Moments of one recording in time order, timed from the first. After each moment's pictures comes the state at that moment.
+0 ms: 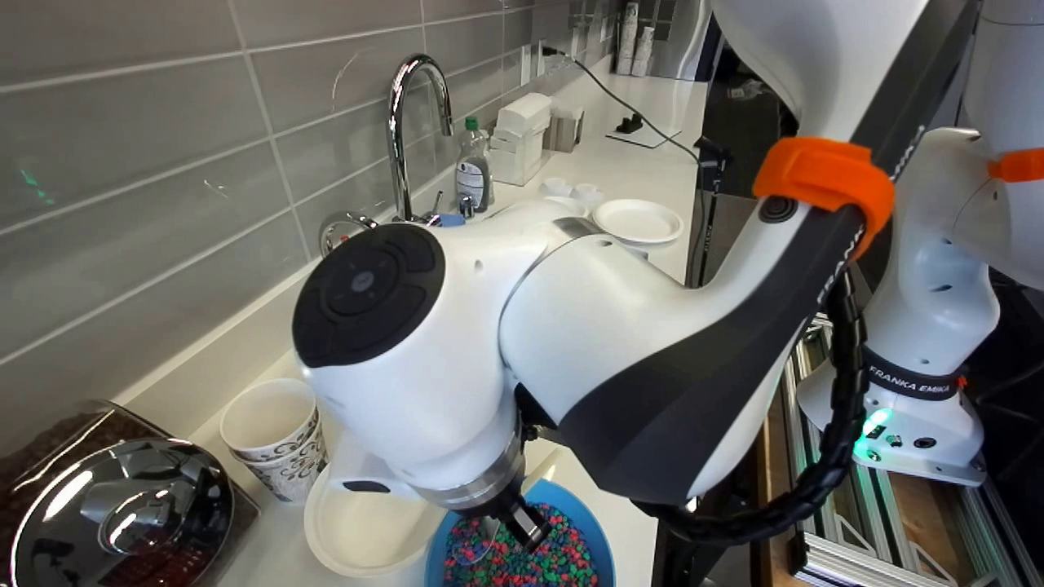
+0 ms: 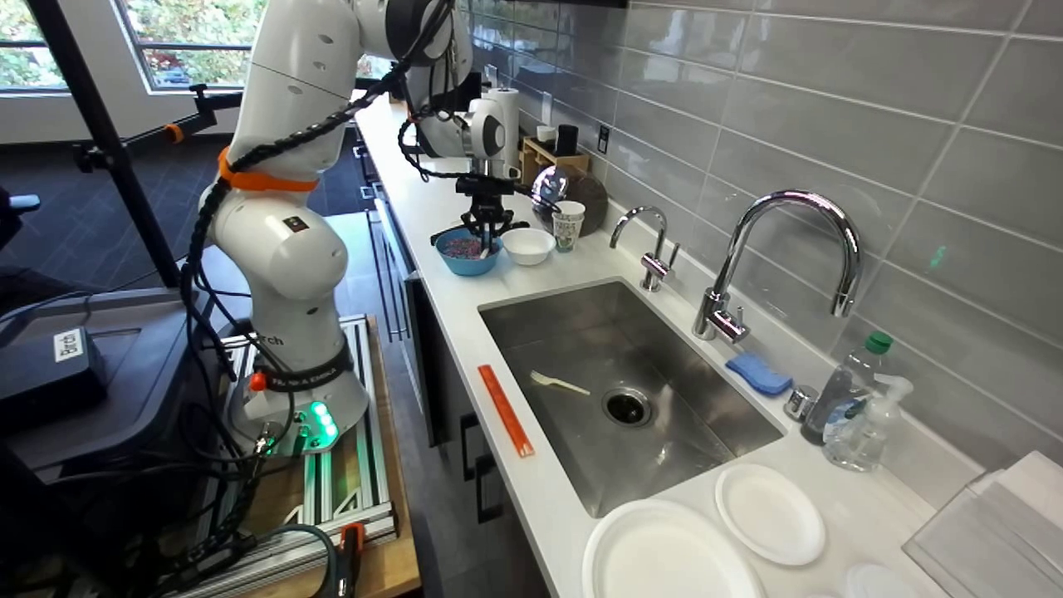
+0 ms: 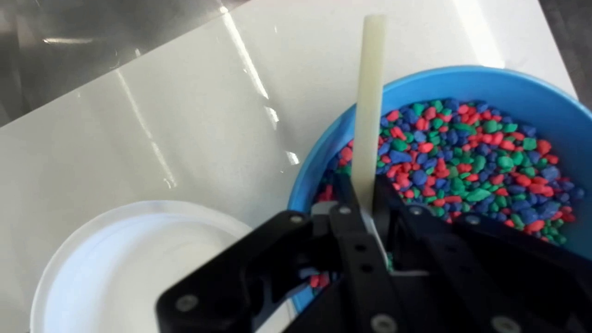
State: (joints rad) arm 0.48 0.43 0.32 -2.01 -0.35 2.16 -0.14
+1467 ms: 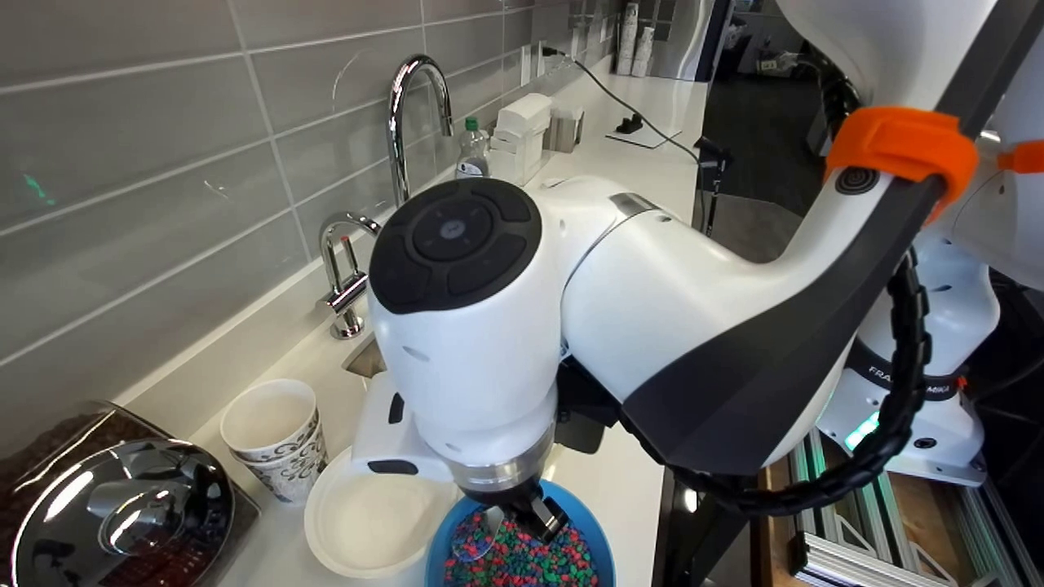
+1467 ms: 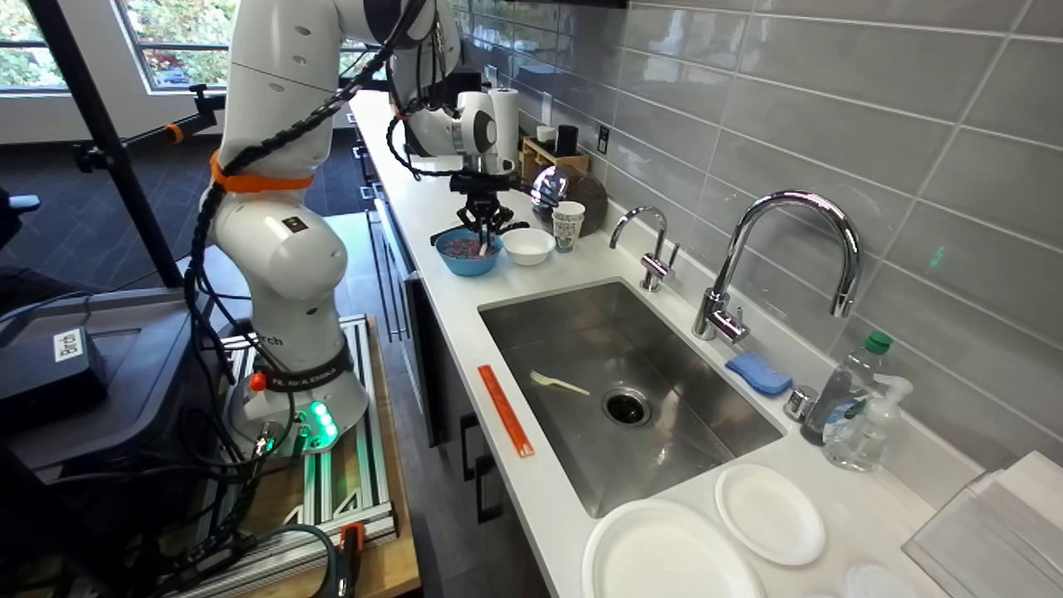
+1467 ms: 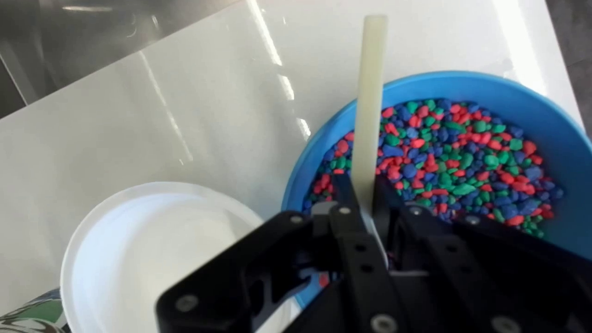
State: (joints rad) arm 0.47 0.33 0.33 -2.13 -0.36 2.28 -0.14
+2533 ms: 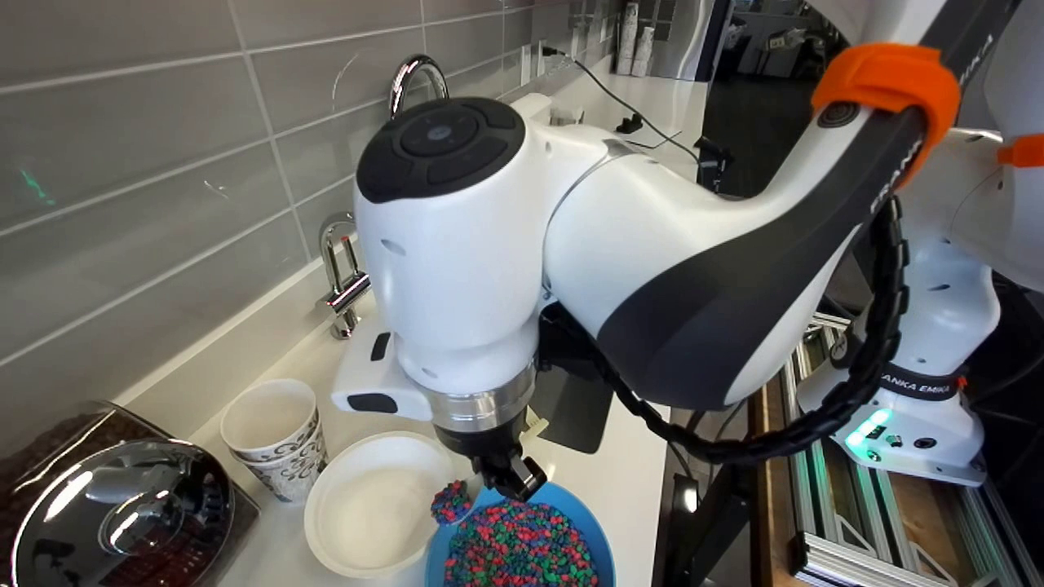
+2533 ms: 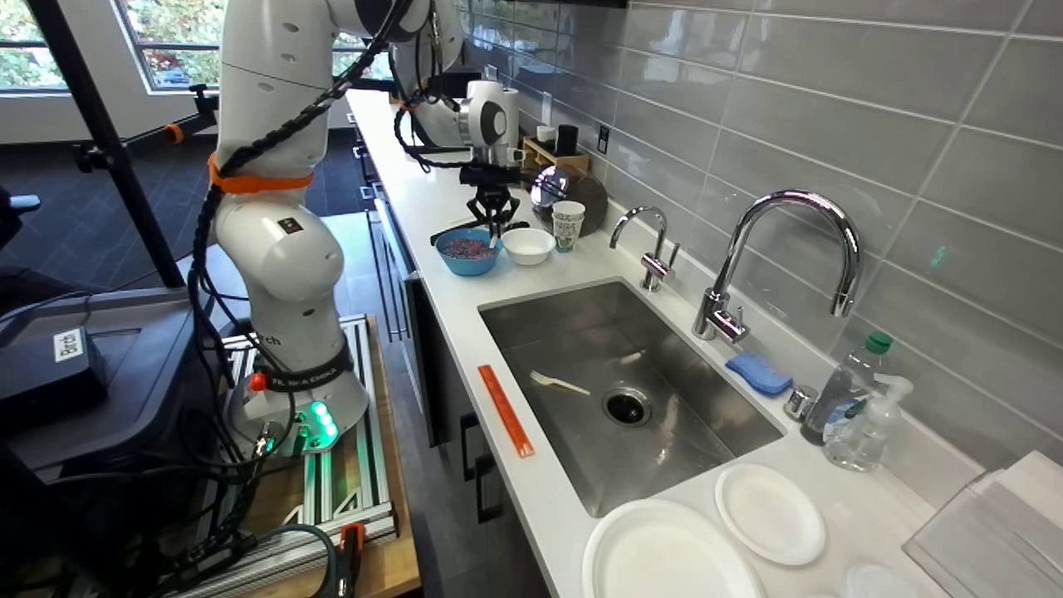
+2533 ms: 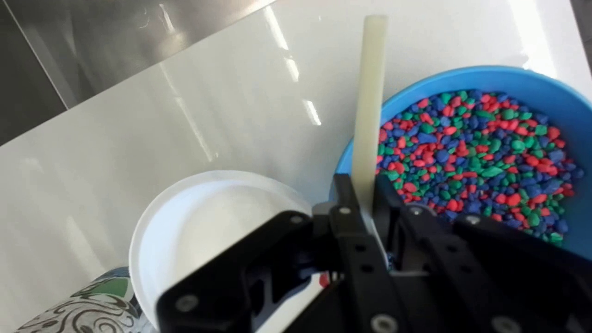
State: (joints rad) arm 0.41 0.28 0.34 -2.13 -0.34 2.29 -0.19
